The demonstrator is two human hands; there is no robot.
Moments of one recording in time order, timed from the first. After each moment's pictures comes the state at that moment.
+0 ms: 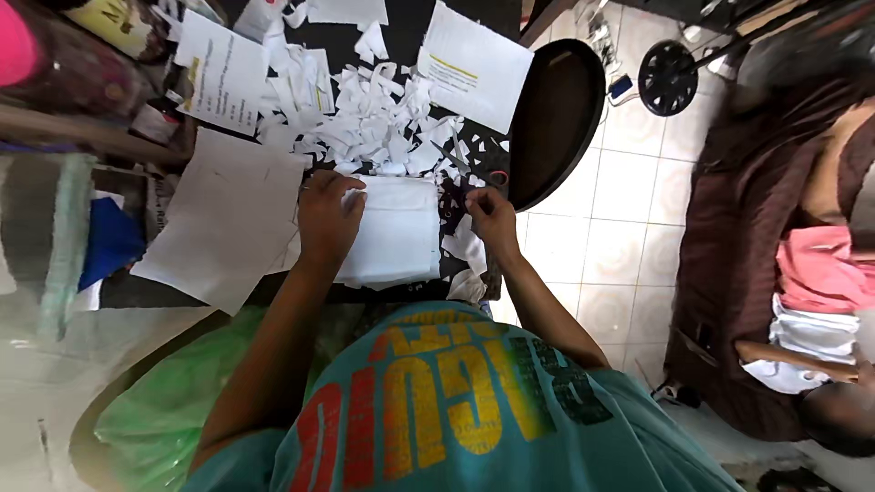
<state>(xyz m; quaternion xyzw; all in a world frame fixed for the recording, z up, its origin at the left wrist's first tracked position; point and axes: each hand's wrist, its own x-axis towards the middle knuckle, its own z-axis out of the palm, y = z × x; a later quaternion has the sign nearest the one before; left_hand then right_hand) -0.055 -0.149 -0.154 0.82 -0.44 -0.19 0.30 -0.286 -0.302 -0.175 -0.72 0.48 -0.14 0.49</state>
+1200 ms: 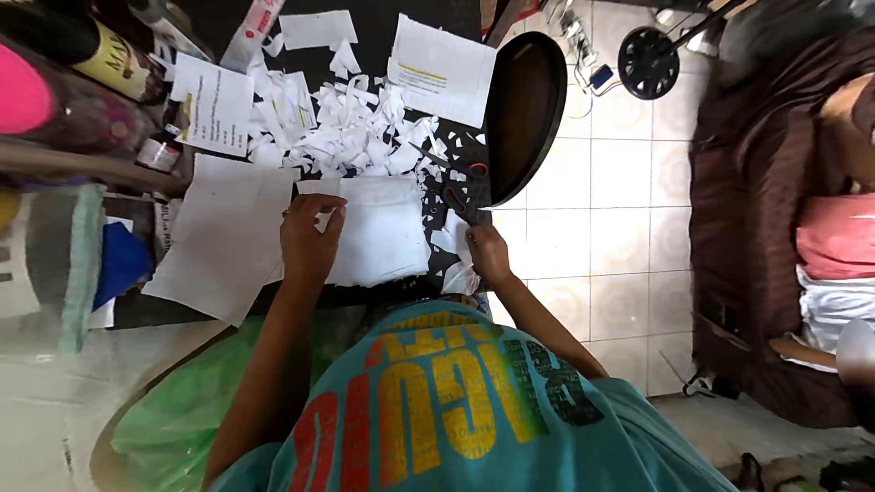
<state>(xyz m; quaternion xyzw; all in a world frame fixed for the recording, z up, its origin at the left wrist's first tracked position) -0.074 -0.123 -0.130 0.80 -0.42 -0.21 0.36 -0.359 -0.257 -0.230 -0.85 0.44 -0.10 0.26</state>
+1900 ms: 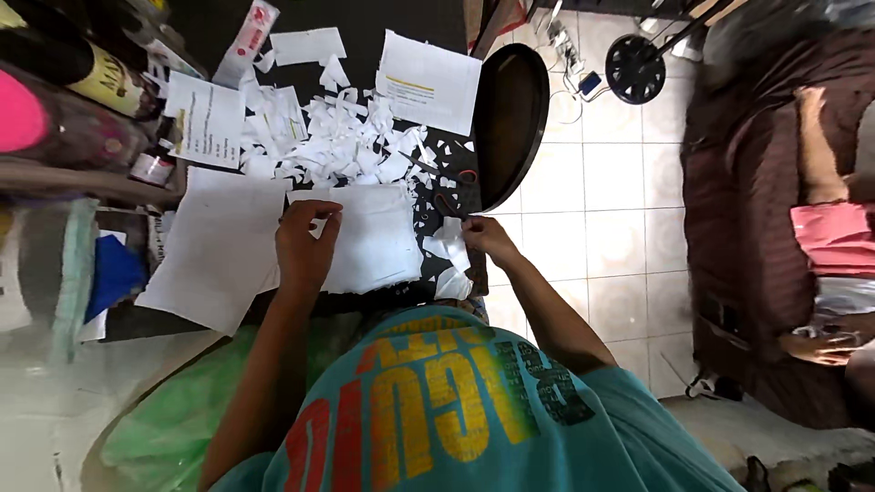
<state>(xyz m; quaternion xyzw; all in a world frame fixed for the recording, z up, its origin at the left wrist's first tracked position) -0.082 -0.129 -0.124 0.79 -0.42 -0.21 0.38 -0.357 -0.309 -0.196 -0.66 0.46 -0.01 0.60</state>
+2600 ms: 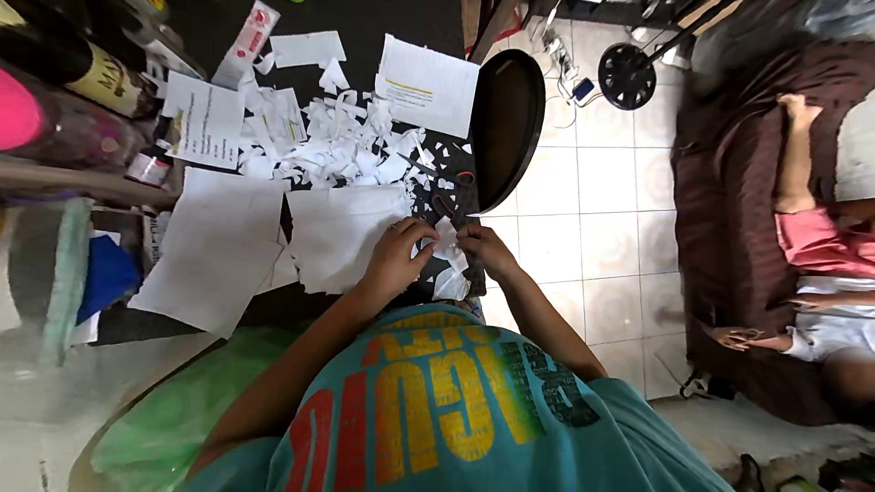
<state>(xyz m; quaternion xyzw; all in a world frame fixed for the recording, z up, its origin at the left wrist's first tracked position) -0.166 -0.167 -0.138 0.65 -0.57 -0.34 0.37 -0.356 -0.280 -0.169 -0.58 0.46 -0.07 0.67</state>
